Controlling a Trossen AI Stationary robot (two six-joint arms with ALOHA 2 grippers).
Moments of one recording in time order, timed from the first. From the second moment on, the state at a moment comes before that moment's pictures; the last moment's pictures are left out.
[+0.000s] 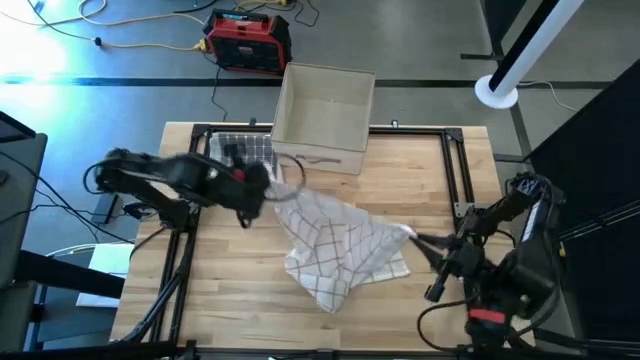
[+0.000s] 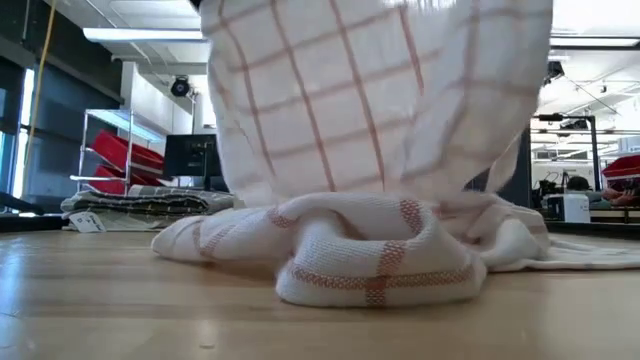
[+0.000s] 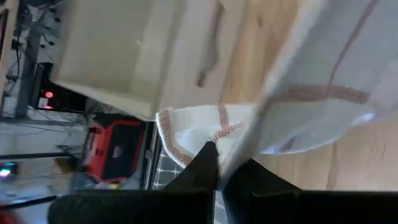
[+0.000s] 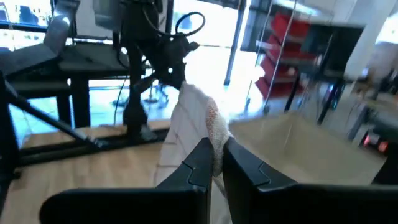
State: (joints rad) left arm -0.25 1.41 1.70 -1.52 -0.74 -0.21; right arm 1.00 1.58 1.81 -1.56 1.49 1.20
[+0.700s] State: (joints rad) left arm -0.47 1.47 1.24 -0.62 -0.30 -0.35; right arm 1.00 1.84 2.01 -1.57 0.85 1.24
